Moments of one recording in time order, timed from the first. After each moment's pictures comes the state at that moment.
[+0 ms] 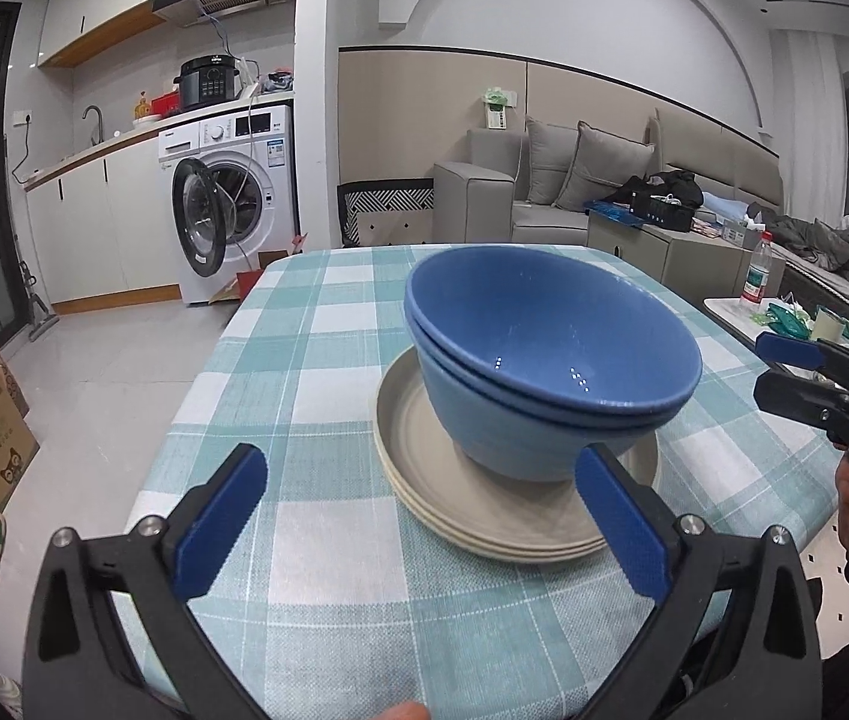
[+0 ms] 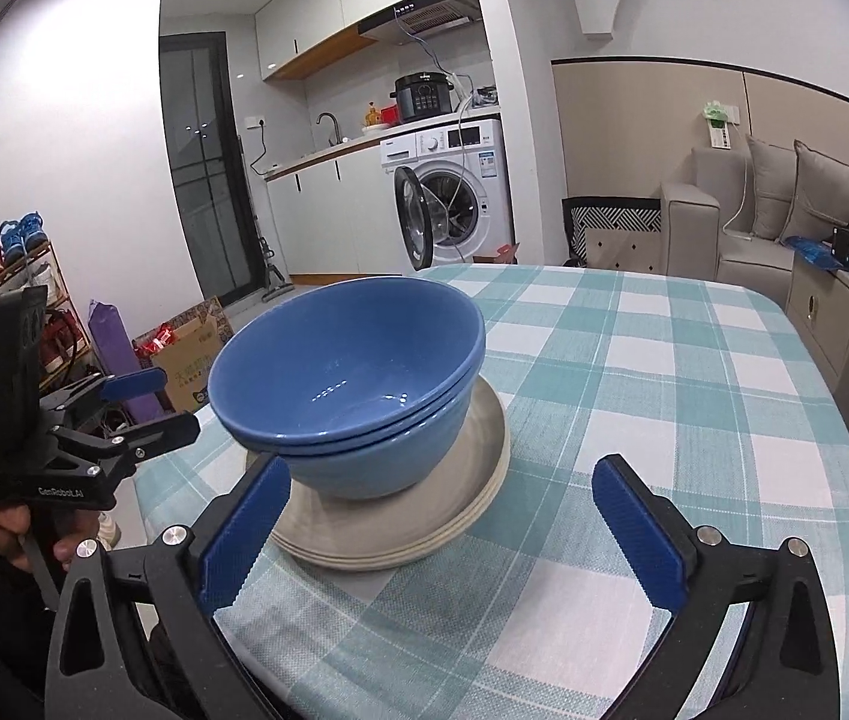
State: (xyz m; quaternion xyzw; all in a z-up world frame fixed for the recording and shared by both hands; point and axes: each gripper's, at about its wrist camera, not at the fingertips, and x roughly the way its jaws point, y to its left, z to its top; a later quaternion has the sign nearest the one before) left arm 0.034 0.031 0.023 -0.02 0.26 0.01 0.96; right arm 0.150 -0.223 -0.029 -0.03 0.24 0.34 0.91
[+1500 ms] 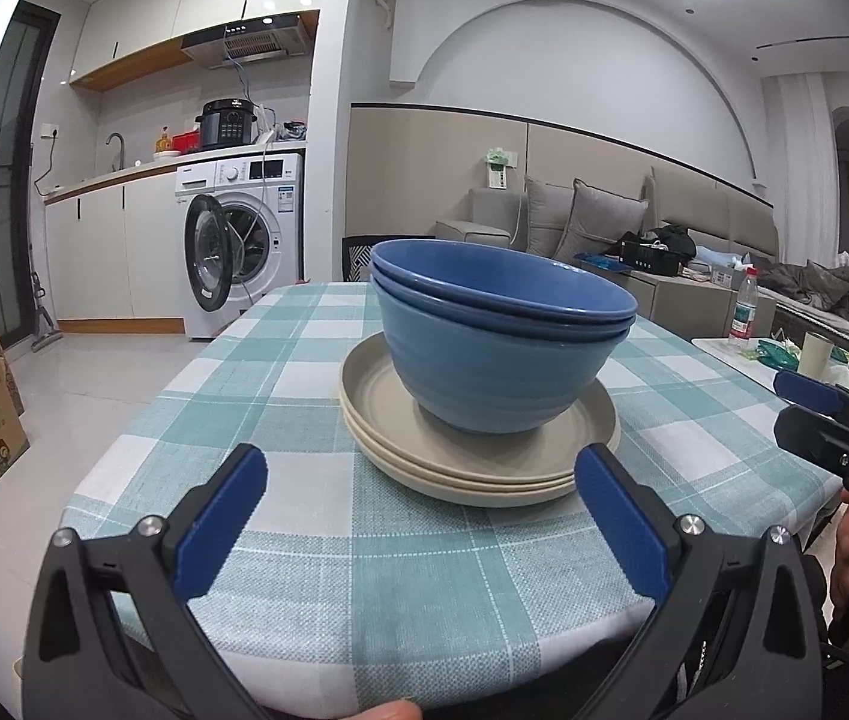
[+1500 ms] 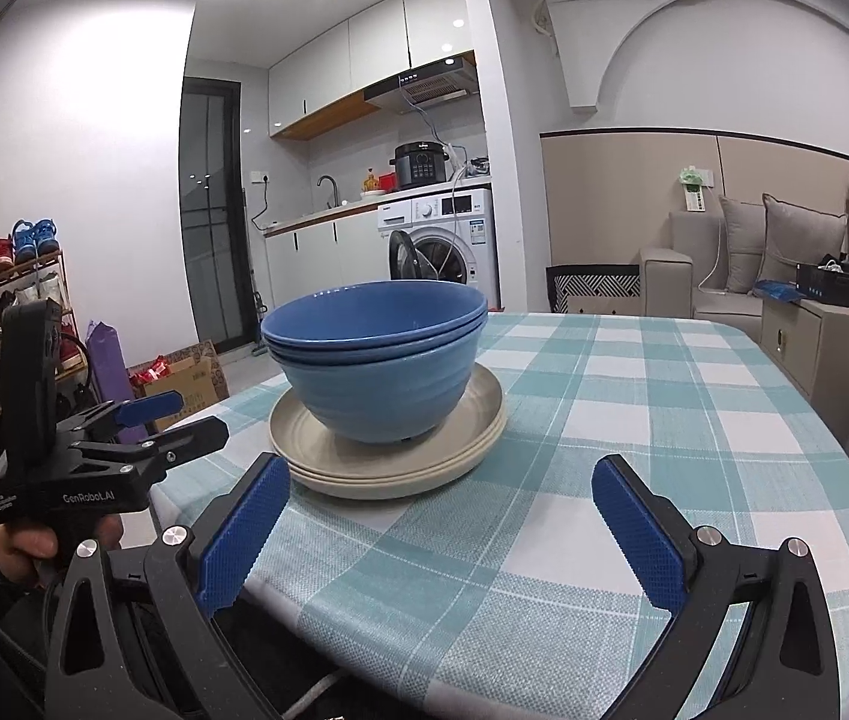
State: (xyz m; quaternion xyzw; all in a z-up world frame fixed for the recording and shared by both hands) left arm -0.018 0.003 -0.017 -0.04 0.18 0.02 0.98; right arm 0.070 -0.257 -0.075 -0.02 0.14 0.33 0.93
